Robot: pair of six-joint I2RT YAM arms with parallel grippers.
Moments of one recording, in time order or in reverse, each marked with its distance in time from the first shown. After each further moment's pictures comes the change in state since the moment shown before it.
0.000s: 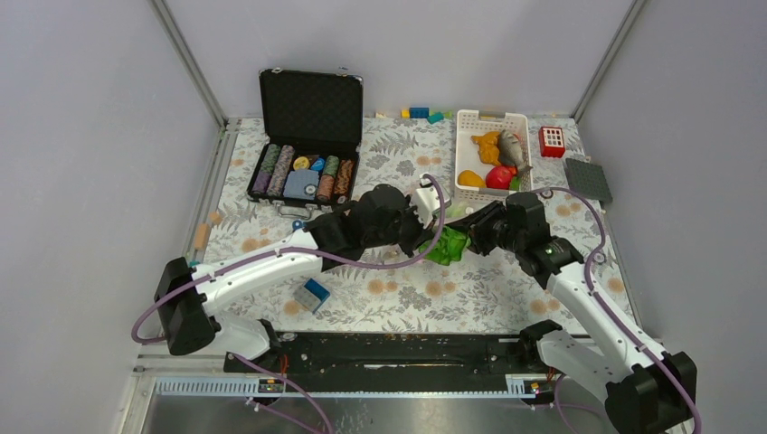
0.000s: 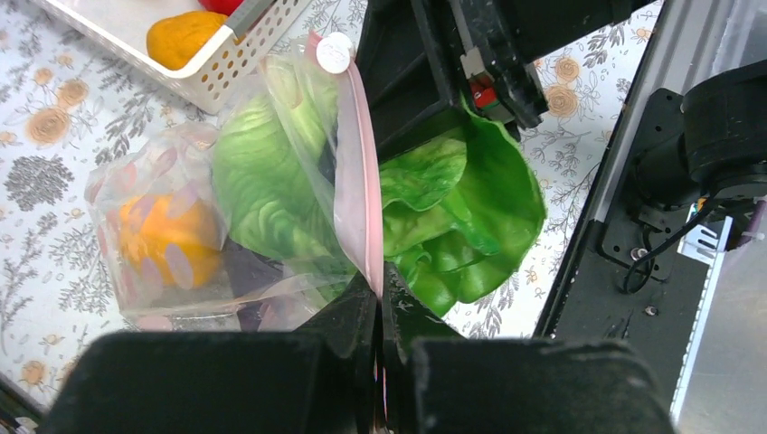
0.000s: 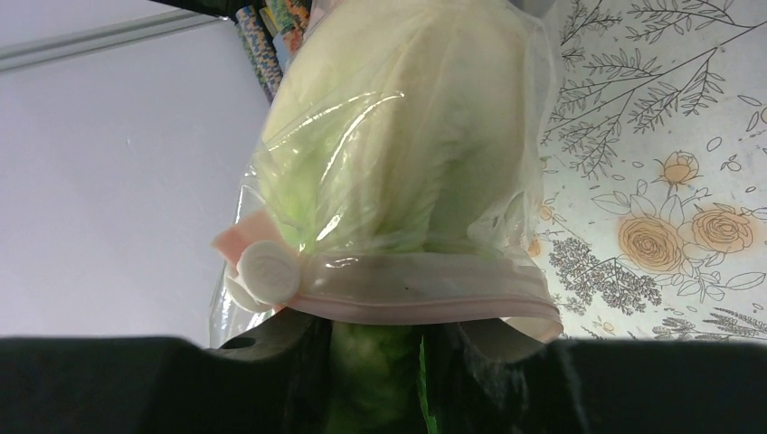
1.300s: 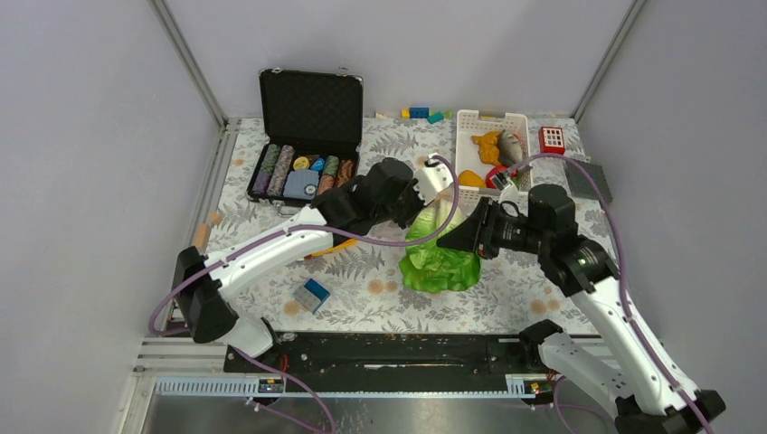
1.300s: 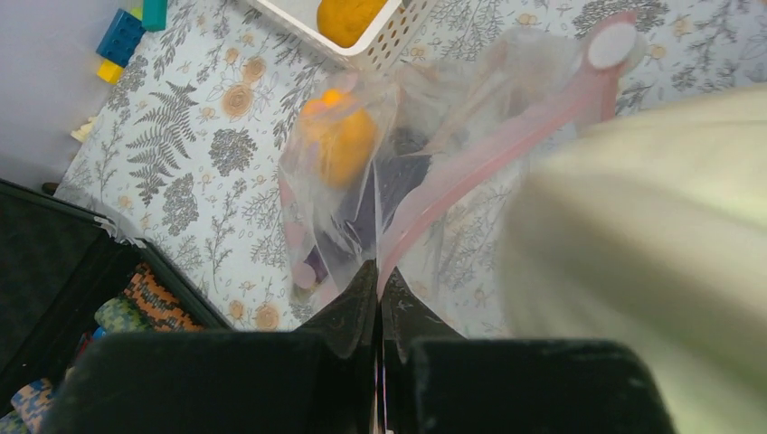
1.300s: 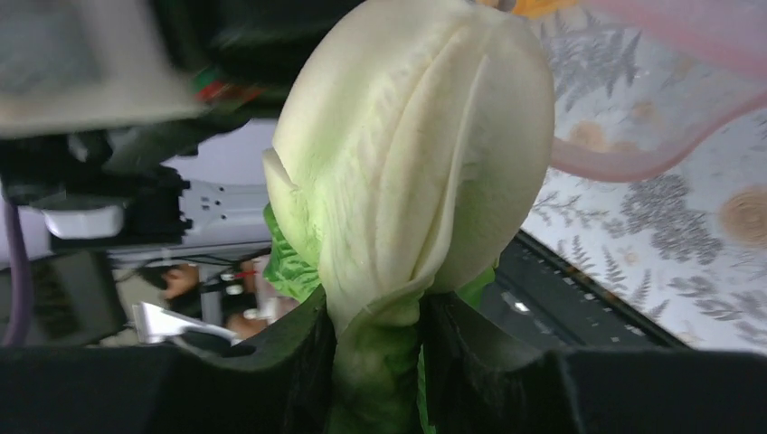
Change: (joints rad) left arm 0.087 0.151 0.245 -0.222 -0.193 0.232; right arm 0.095 -0.117 0.274 -0.230 -0.371 -0.498
